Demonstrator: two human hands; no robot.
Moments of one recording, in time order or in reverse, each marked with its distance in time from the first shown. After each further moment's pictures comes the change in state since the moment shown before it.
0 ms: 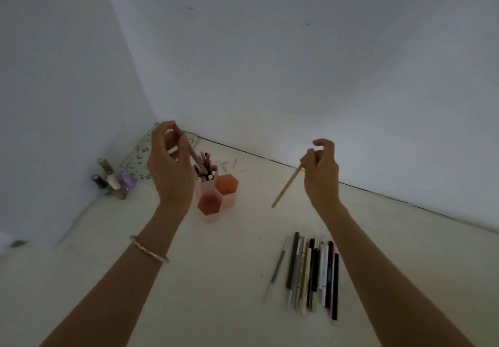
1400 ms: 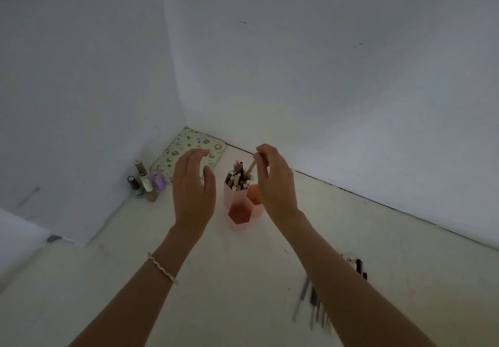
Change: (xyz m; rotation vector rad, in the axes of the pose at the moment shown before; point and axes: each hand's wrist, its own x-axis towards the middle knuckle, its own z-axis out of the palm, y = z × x) left_hand 0.003 -0.048 -0.043 0.357 -0.166 0.207; right_hand -0.045 -0.066 0.125 -0.109 -0.171 -0.414
